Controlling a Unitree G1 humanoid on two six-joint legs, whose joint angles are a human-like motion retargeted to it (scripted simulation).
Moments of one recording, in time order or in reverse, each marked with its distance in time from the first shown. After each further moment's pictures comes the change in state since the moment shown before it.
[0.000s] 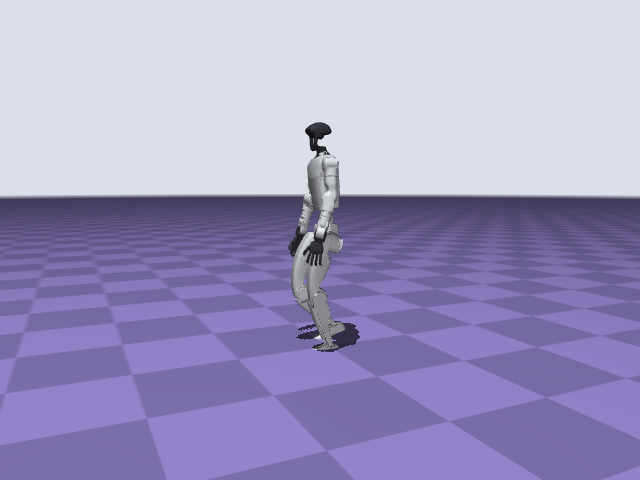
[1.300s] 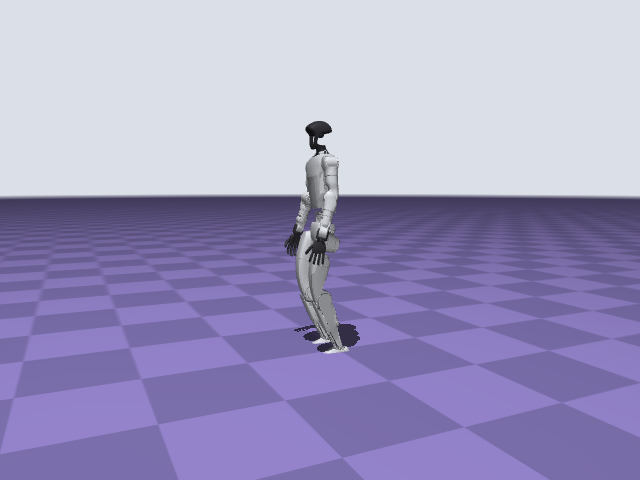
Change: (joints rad) left arm 0.075 -0.004 0.005 -0.020 -0.056 -0.007 -0.044; right arm 0.005 0.009 -0.054 0.024 0.105 0.007 0.005; waist 0.046 0.040 -0.001; left_leg 0.149 0.157 -0.041 -0.059 -0.035 -0.047; right_leg 0.206 0.180 -0.019 -0.610 0.090 -0.022
